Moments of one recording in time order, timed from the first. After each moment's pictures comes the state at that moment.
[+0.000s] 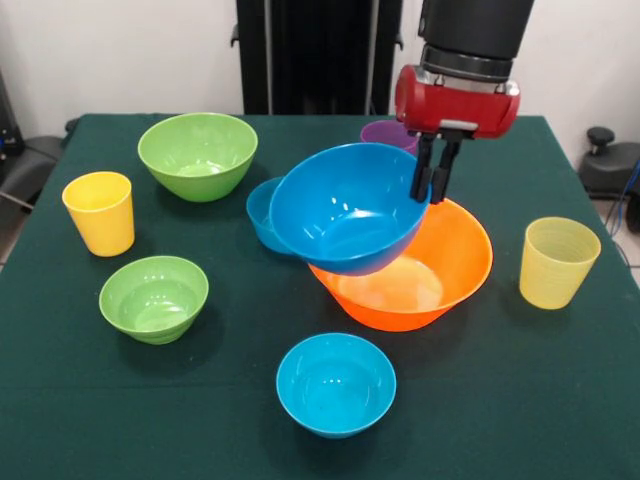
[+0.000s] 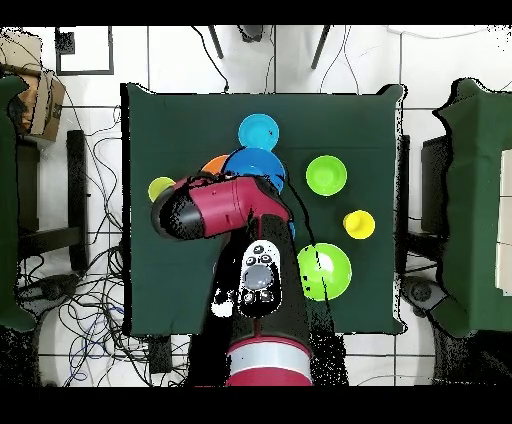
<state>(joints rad) -0.05 -0.67 -0.01 1.57 -0.32 0.39 1.84</state>
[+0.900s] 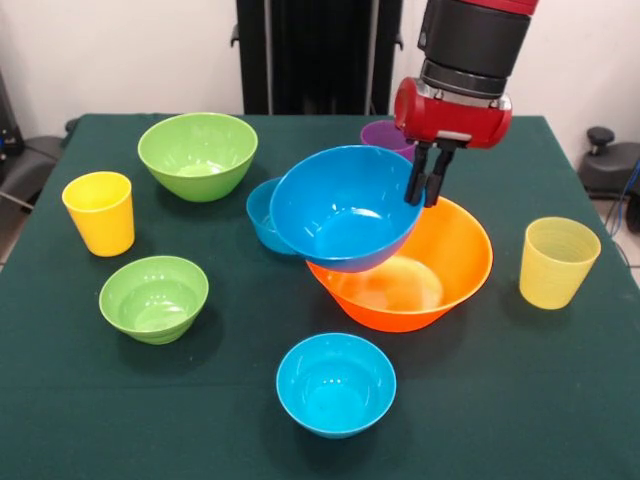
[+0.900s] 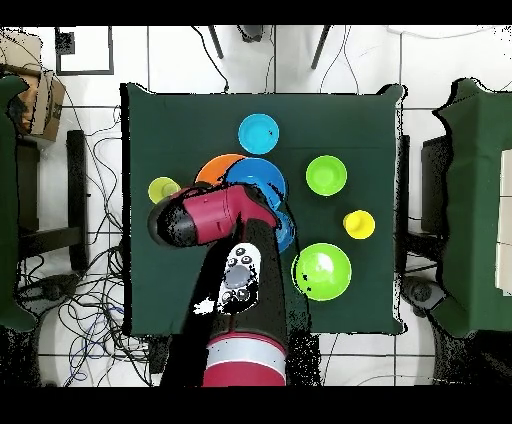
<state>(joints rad) 0.03 -0.63 -0.09 1.57 -0.31 0.38 1.84</state>
